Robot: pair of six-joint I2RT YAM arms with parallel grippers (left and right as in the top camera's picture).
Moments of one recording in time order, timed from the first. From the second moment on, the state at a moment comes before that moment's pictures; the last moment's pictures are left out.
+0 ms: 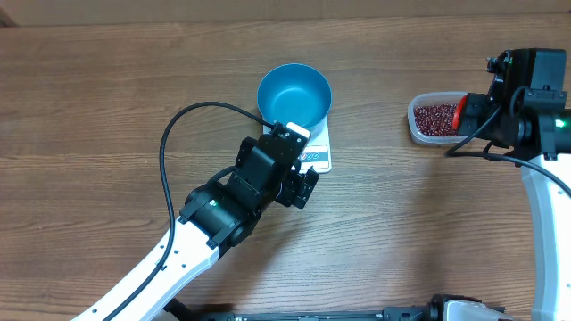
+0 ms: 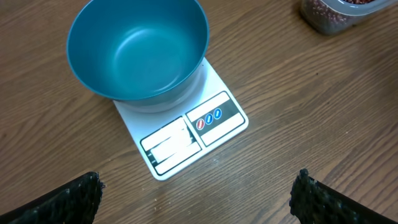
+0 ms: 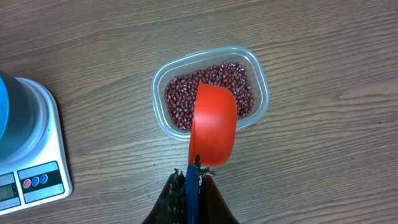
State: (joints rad) left arm -0.71 1.25 1.00 -0.53 -0.16 -0.13; right arm -0.10 1.40 1.47 -1.08 0.04 0.12
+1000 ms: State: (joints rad) left arm -0.71 1.25 1.00 -0.52 -0.27 -0.26; right arm -0.10 1.40 1.47 -1.07 0.04 0.12
